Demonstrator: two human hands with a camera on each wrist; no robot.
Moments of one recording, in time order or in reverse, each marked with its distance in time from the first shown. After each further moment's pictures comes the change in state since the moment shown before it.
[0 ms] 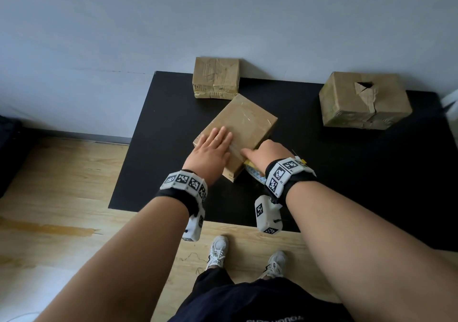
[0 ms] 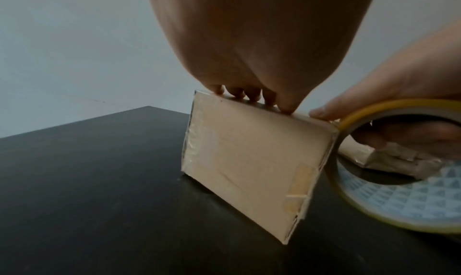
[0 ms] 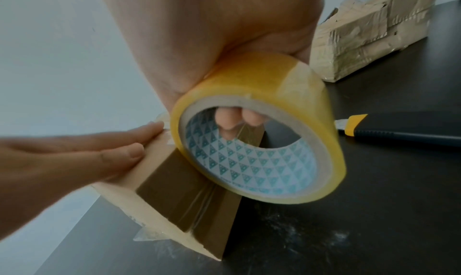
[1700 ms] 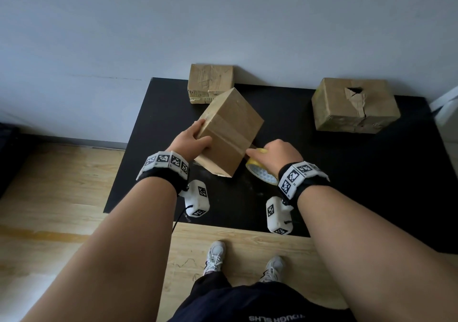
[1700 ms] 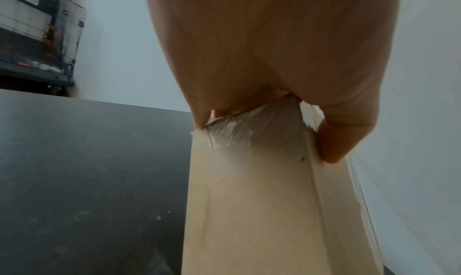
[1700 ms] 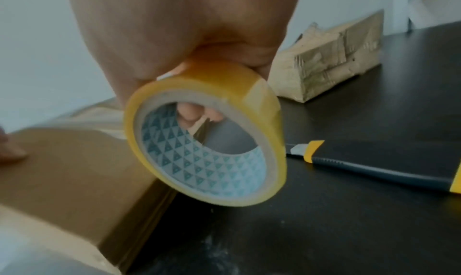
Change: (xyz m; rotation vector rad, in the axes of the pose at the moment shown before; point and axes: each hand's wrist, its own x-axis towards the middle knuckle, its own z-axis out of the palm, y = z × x) left_hand 0.006 -0.018 -0.050 -0.812 0.065 -0.386; right_hand 0.003 0.039 -0.017 0.108 0.131 -0.188
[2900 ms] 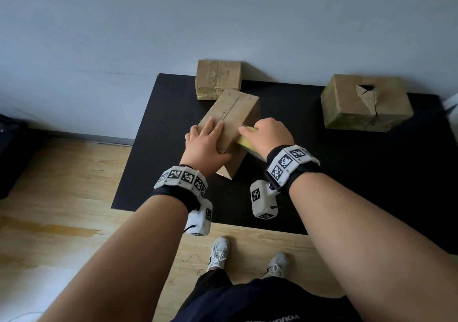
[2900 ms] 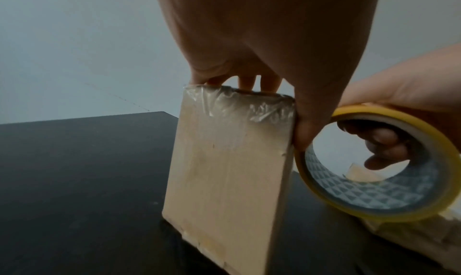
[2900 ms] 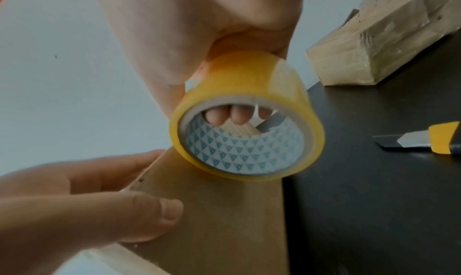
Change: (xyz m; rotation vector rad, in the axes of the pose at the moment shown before) left_hand -0.016 -0.012 0.025 0.532 0.152 0.328; right_hand 0.013 -0.053 -0.003 0.028 0.125 -0.072
